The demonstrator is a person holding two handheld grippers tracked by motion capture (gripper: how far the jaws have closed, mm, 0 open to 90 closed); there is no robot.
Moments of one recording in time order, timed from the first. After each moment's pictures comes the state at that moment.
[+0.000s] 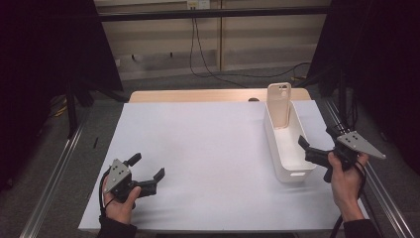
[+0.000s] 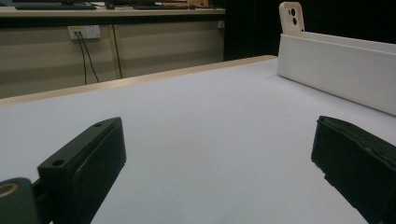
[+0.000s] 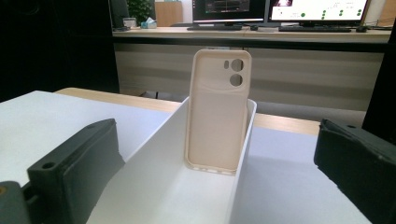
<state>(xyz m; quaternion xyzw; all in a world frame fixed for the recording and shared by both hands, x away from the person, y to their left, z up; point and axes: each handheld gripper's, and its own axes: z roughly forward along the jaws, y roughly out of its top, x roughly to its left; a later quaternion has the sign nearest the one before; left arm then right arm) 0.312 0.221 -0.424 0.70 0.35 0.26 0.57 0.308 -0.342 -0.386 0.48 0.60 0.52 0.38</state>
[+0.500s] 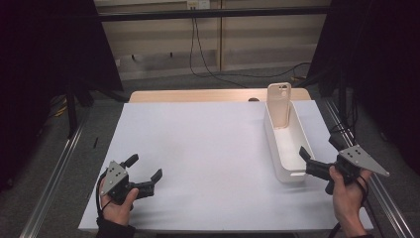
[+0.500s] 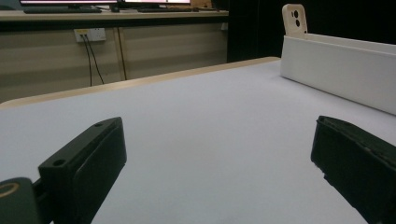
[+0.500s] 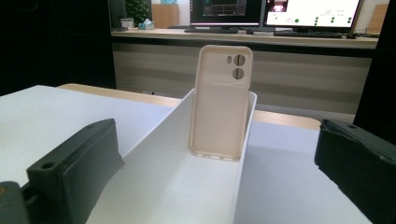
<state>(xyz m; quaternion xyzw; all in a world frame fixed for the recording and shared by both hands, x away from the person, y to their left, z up) 0.307 0.226 -0.423 0.70 0.35 0.27 0.57 0.276 -0.335 -0.393 0.47 0.59 0.52 0.40</state>
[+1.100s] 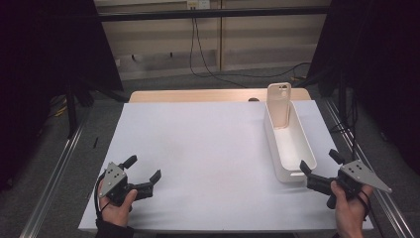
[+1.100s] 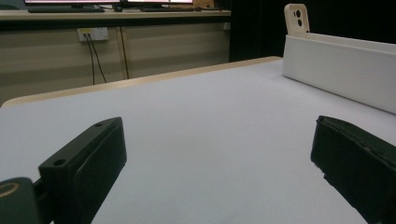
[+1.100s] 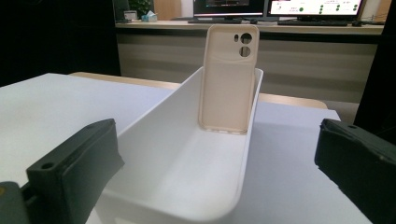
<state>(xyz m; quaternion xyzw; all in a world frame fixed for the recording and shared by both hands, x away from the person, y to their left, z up) 0.303 0.230 -0.423 0.69 0.35 0.27 0.56 0.247 -0.332 -0.410 0.48 0.60 0.51 0.39</state>
